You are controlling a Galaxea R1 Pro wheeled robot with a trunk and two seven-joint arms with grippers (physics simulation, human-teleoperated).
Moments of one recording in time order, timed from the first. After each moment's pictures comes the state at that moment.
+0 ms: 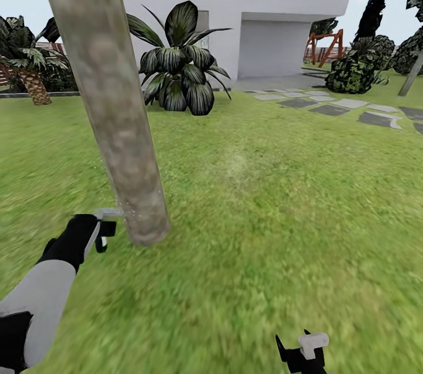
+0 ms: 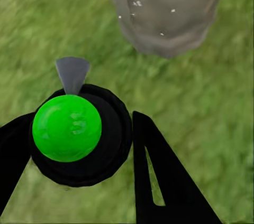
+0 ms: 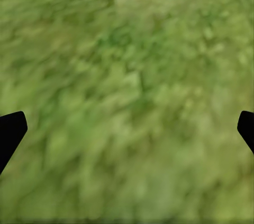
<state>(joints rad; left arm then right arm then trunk) -0.92 0.18 0.17 -0.65 -0.23 0.69 -0.08 -0.37 -0.05 -0.40 -0.17 0.43 -0.65 0.13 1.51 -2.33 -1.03</state>
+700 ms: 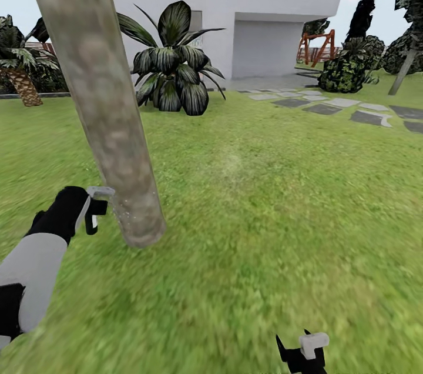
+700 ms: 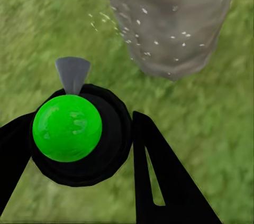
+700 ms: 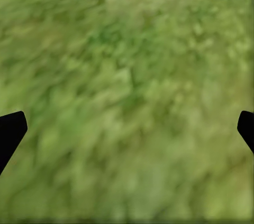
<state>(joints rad) -1.06 0.24 0.12 -0.65 -0.25 0.84 -0.11 -0.37 -0.05 -0.40 -0.17 0.43 -0.65 0.13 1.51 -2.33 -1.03</state>
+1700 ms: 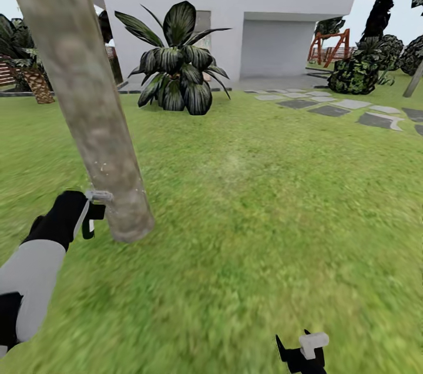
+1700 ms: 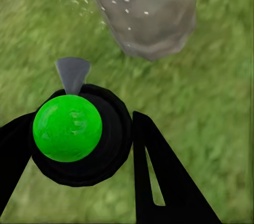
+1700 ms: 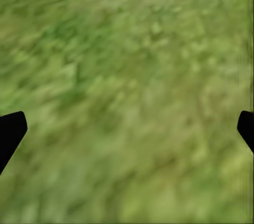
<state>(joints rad) -1.02 0.24 0.12 -0.69 -0.25 0.85 -0.10 -0.37 -0.05 -0.40 -0.17 0.43 -0.65 0.13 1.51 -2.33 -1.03</state>
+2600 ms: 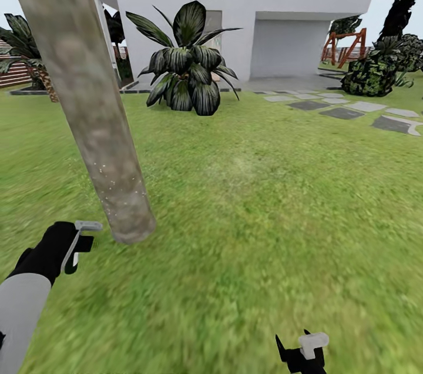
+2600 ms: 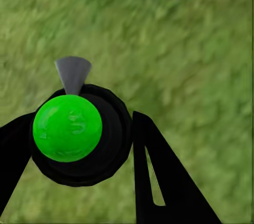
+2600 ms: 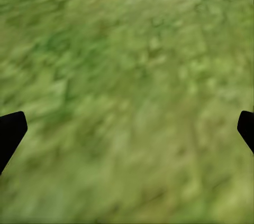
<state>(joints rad) -0.85 0.29 0.13 -0.70 -0.25 0.83 -0.10 -0.37 -0.04 -0.40 -0.17 0.43 -0.65 0.13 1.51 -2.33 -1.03</state>
